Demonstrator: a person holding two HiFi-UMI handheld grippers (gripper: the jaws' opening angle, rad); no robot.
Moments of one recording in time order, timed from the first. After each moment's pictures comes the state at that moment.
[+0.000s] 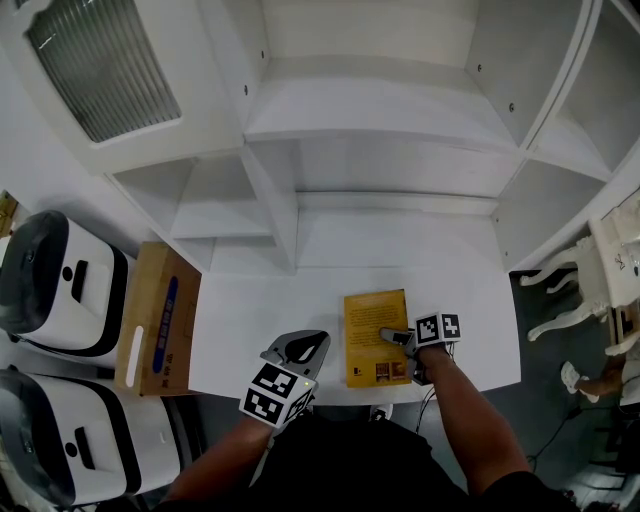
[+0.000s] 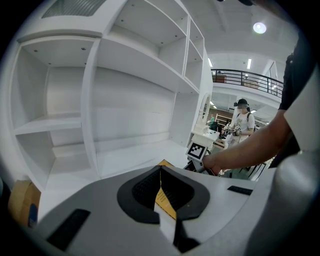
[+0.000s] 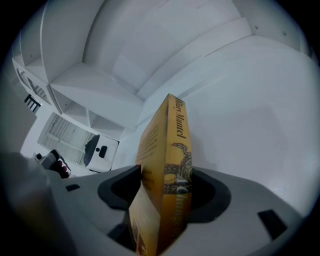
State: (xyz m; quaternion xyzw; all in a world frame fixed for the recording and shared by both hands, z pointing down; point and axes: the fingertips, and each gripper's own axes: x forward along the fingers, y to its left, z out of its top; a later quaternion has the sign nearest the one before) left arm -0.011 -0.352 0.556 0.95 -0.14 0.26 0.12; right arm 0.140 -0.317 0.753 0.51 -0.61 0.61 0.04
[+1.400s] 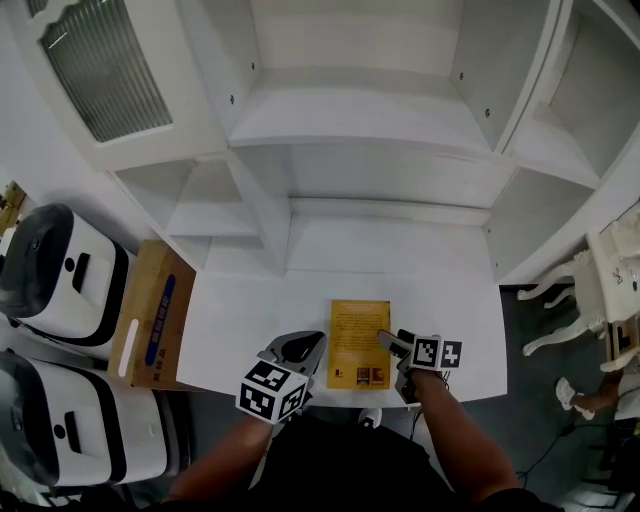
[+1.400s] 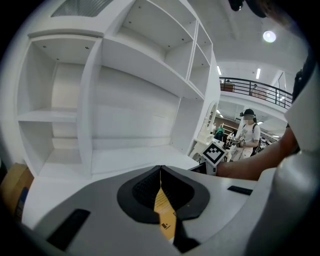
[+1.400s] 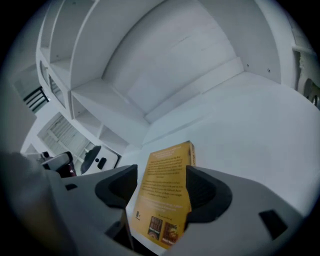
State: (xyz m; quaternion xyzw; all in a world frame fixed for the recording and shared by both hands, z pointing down) left arm 0.019 -0.332 0.551 0.95 -0.17 0.22 0.16; right arm 0.174 -0.295 0.691 0.59 -0.62 0.51 -0.01
